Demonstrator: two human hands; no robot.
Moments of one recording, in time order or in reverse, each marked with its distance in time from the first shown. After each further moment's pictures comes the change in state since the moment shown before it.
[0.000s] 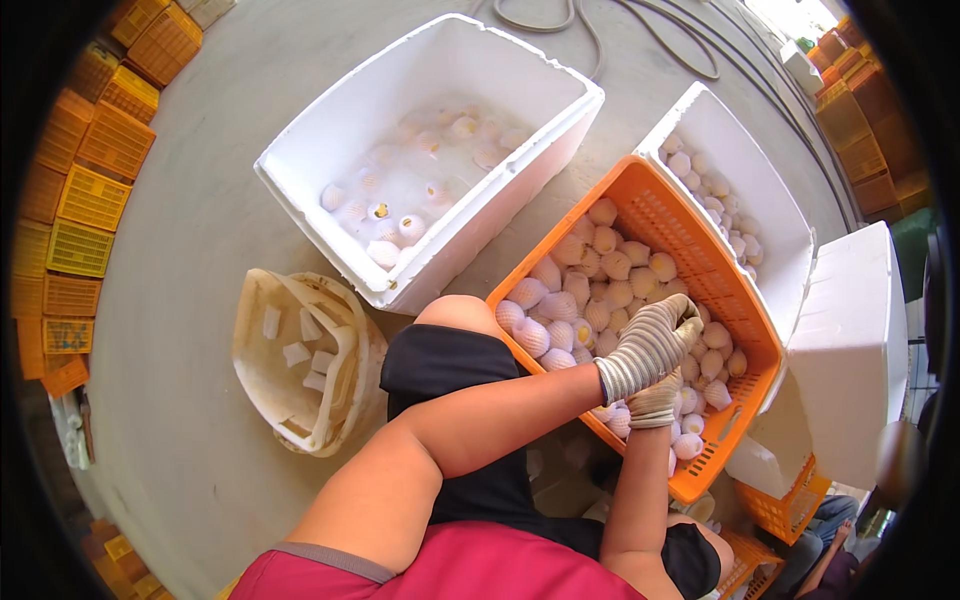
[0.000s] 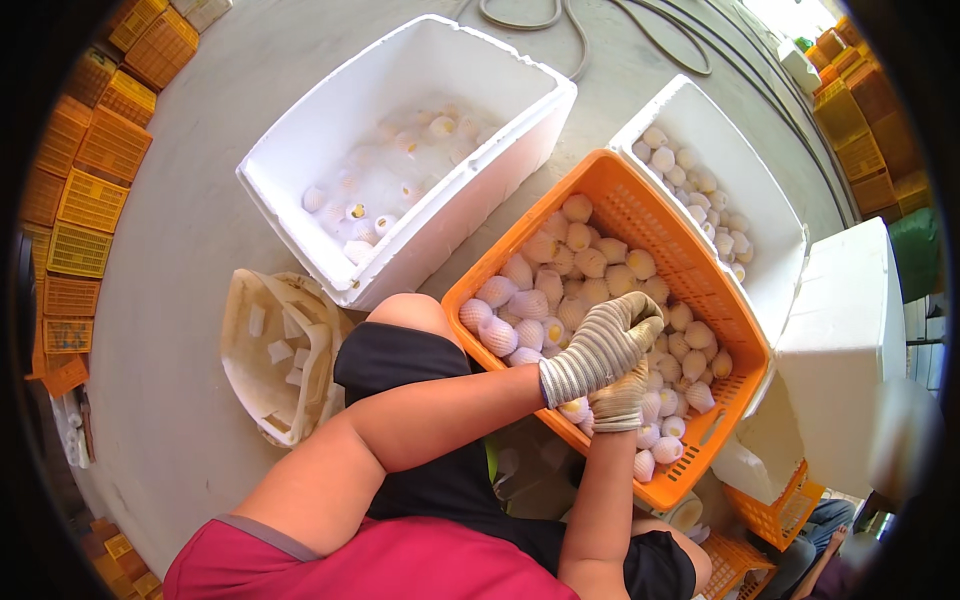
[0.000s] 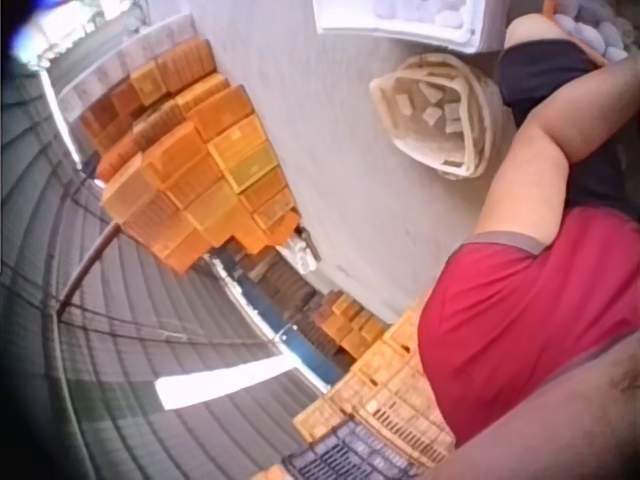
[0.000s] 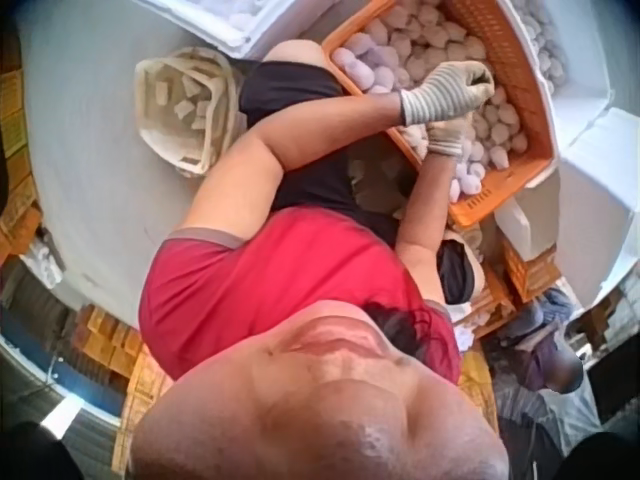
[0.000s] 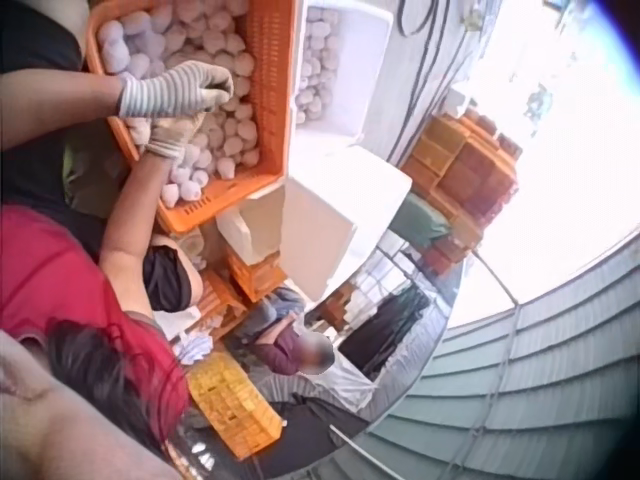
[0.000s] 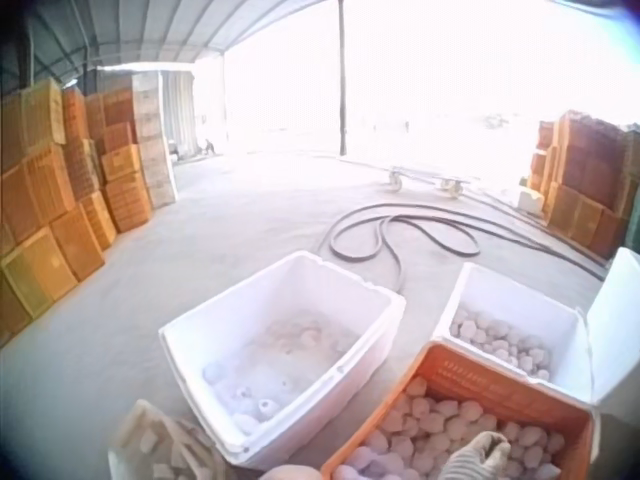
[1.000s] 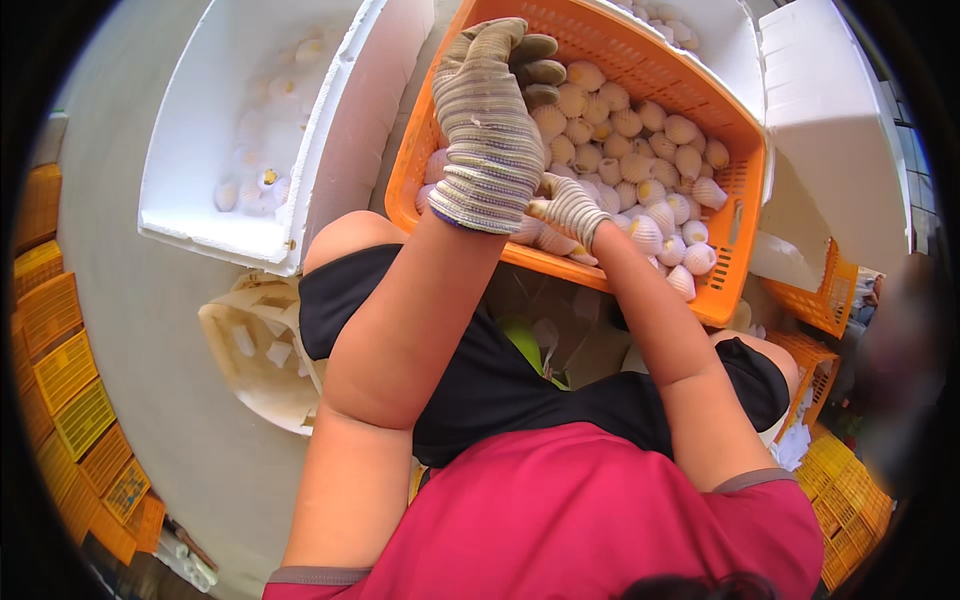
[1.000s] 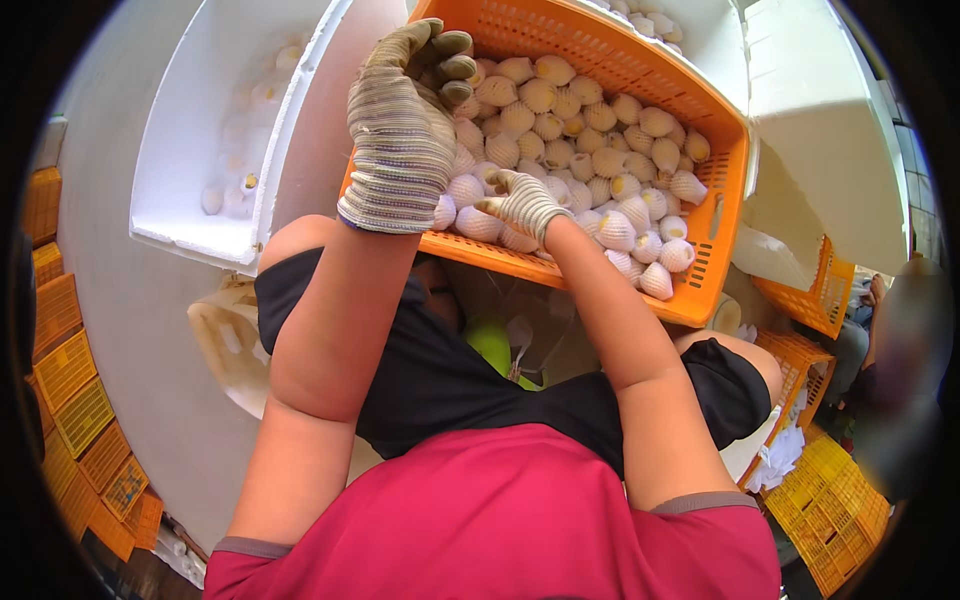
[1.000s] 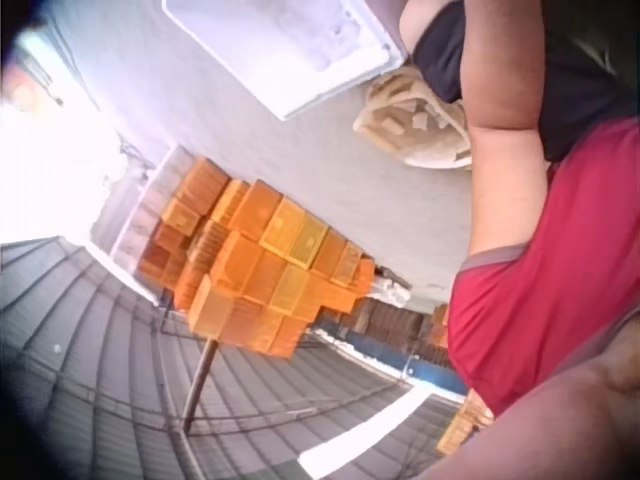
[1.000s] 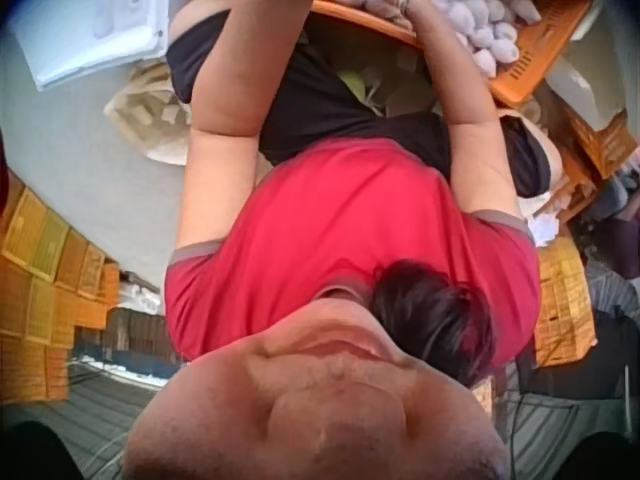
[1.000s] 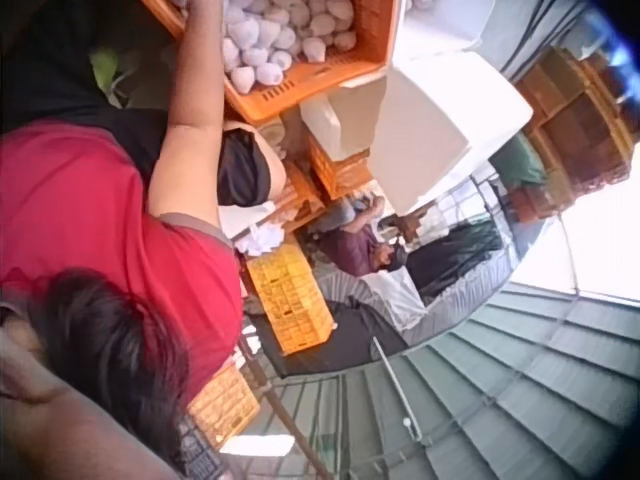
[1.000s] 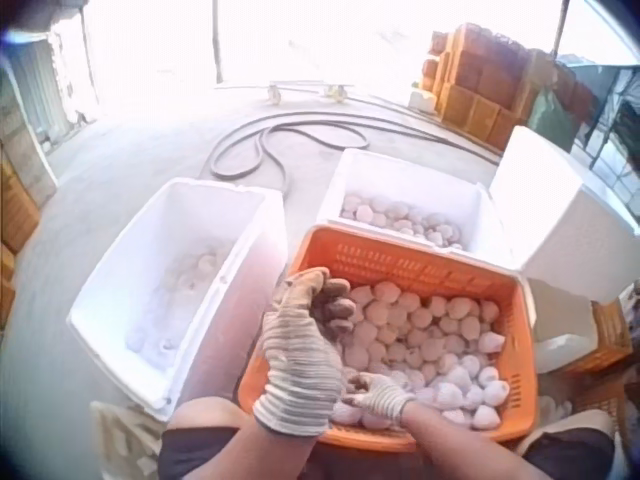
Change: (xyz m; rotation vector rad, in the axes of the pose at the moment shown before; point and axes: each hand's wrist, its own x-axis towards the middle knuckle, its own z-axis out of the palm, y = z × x) left_hand 0.032 0.034 -0.067 -0.765 0.150 -0.189; right_hand 0.078 0.027 -0.092 -1.772 -0.228 0.027
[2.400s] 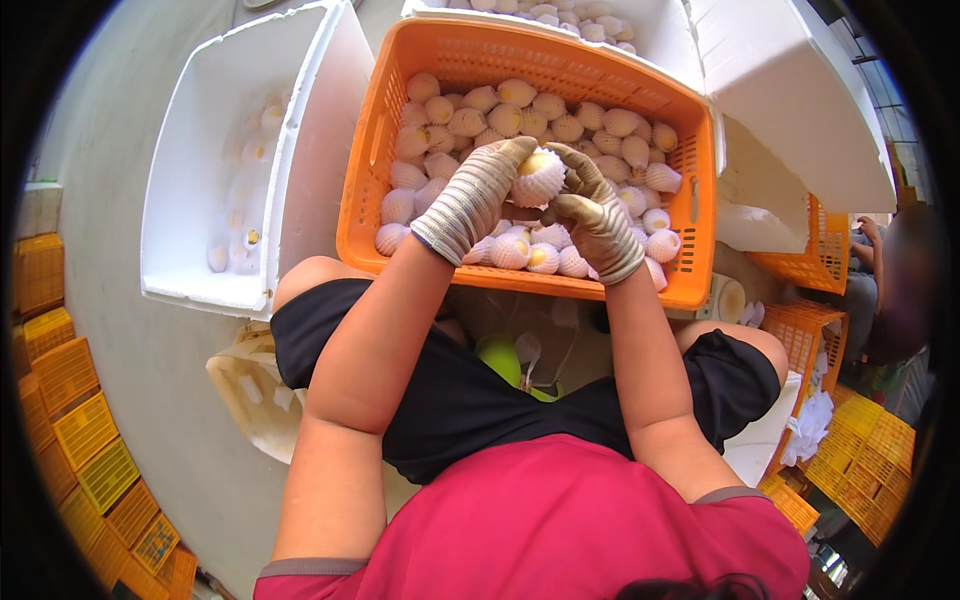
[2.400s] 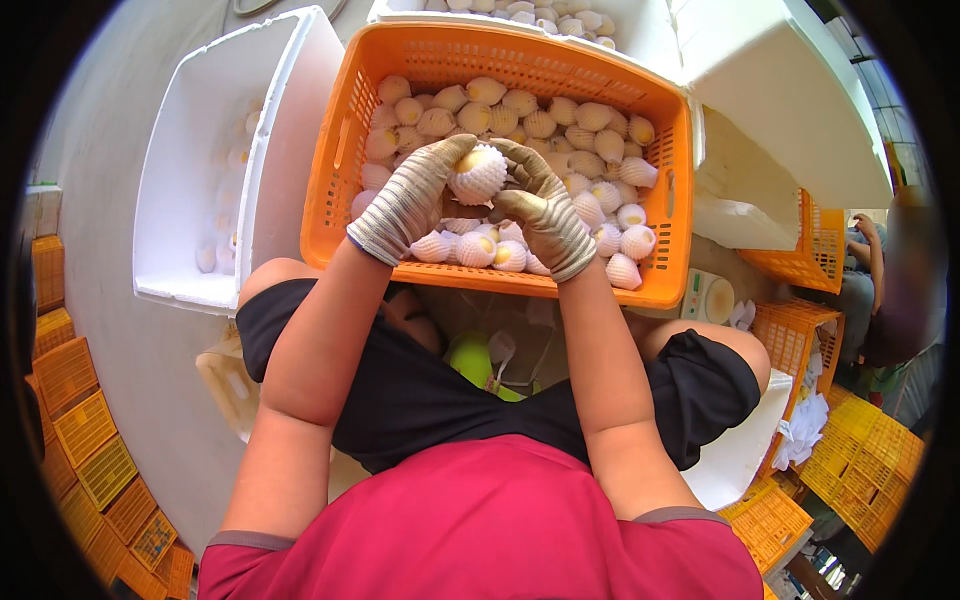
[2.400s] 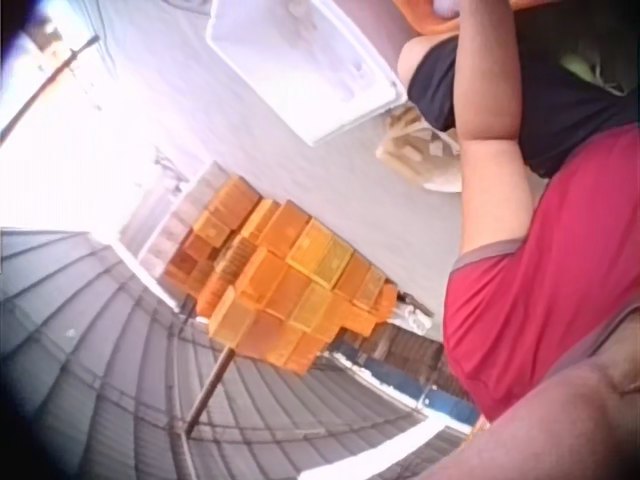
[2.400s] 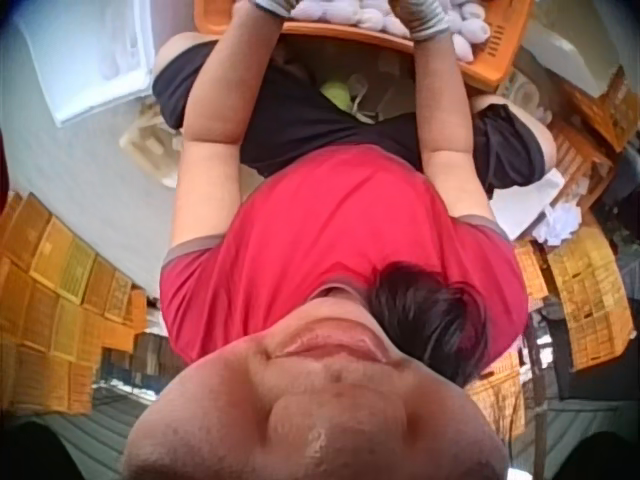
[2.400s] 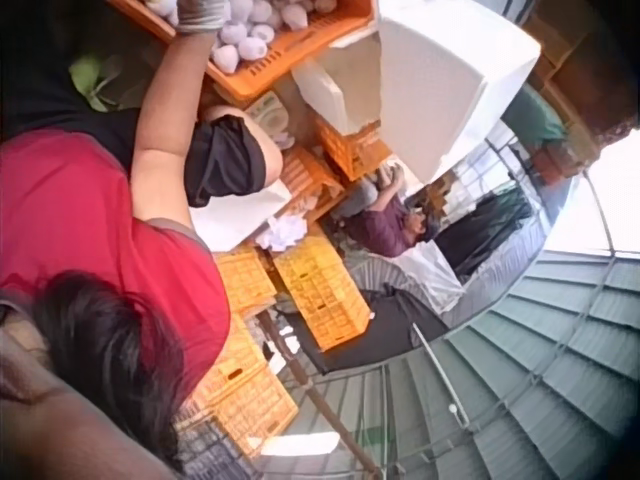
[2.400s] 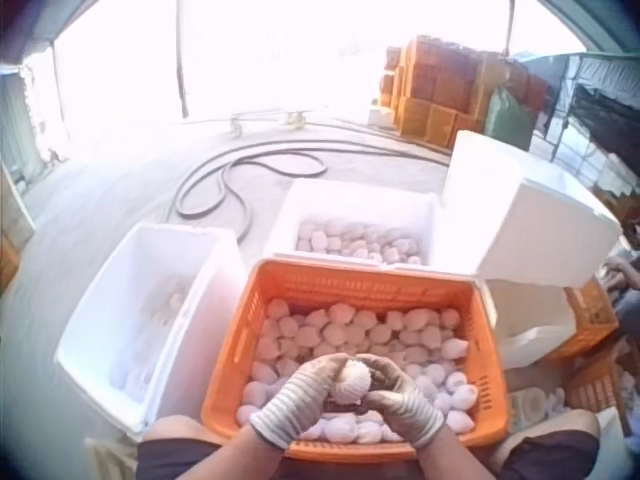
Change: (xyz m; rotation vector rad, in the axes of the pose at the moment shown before) left_hand -0.018 -0.067 0.002 0.487 -0.319 -0.685; right_hand -0.131 -0.087 -0.067 1.048 0.242 -0.383
